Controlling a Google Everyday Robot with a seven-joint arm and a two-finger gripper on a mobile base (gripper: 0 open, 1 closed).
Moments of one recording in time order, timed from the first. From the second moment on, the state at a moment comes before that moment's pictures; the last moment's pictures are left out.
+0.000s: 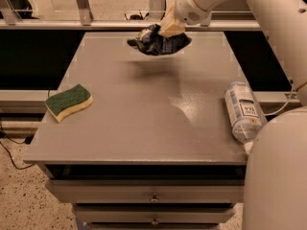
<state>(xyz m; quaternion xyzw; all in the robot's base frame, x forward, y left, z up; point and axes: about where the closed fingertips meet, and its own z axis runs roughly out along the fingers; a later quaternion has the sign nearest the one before) 0.731 -0.061 0.953 -0.67 0.64 0.04 0.37</state>
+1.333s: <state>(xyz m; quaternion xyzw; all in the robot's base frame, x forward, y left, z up) 0.703 -0.187 0.914 -0.72 0.64 0.00 0.26</state>
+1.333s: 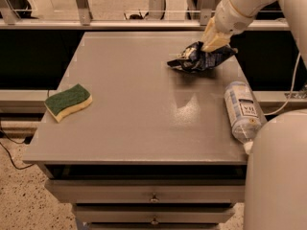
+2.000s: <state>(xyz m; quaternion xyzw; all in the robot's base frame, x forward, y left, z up) 0.695 -0.232 0.918 -0.70 0.66 0.00 0.25</state>
